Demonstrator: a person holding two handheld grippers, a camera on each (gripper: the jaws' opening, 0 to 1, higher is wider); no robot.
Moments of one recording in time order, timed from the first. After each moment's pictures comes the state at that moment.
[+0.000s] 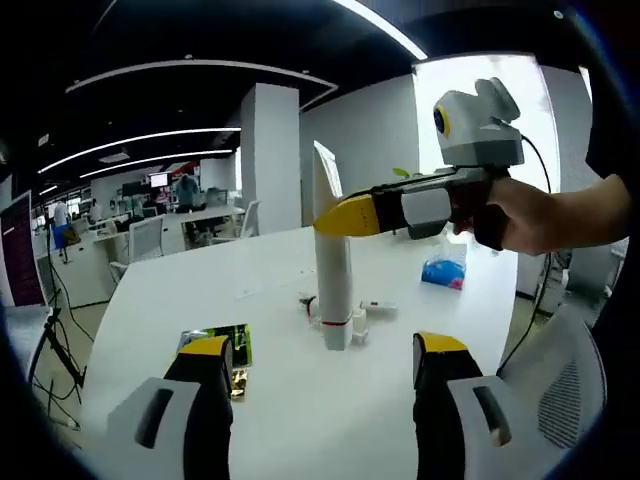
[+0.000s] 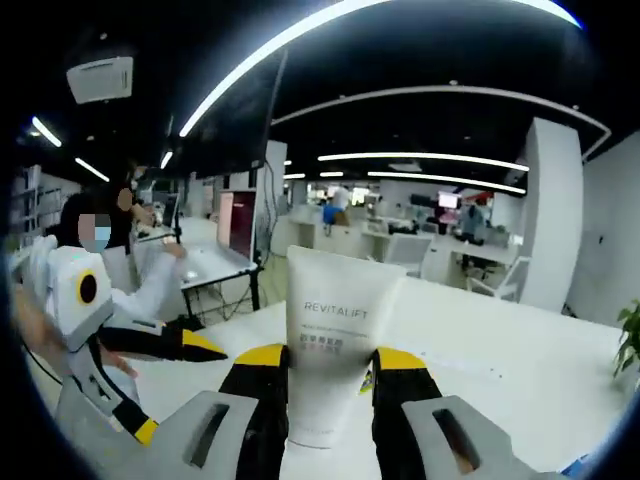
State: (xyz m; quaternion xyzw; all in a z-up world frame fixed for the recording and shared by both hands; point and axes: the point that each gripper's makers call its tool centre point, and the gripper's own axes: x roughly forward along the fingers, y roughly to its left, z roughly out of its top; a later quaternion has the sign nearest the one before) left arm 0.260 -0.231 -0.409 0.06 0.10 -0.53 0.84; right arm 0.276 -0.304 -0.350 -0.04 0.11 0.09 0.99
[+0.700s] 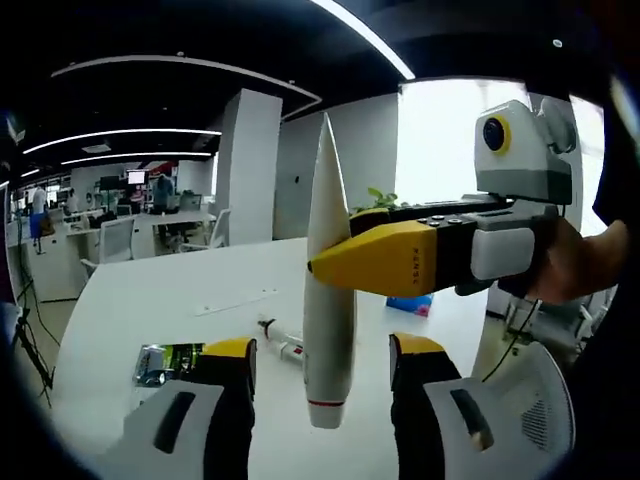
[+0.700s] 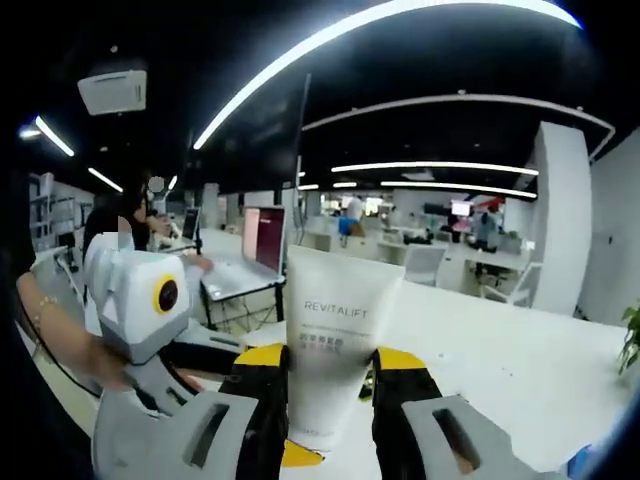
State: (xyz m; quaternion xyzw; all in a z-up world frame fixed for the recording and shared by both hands) left arm 0.224 -0.275 -0.384 0.02 0.11 -0.59 0.80; right arm 0.229 -0.278 -0.329 -0.03 0.09 0.11 0.99
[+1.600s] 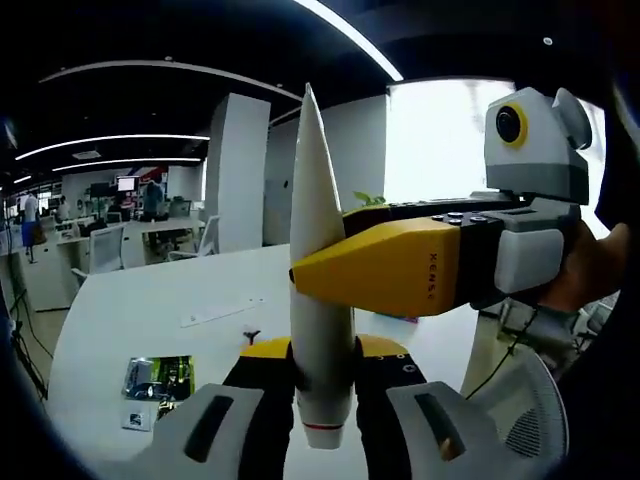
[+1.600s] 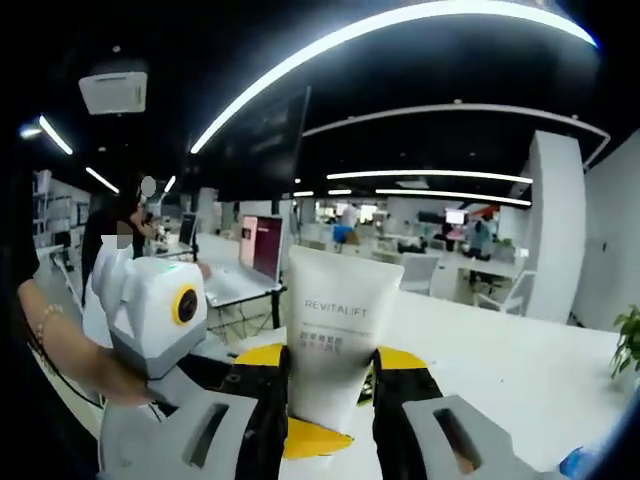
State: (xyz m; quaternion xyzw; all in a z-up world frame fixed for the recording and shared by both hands) left arm 0.211 -0.291 -0.371 0.02 0.09 -0.61 0.79; right arm 0.217 -0.277 -0.312 -0.04 0.07 0.10 0.99
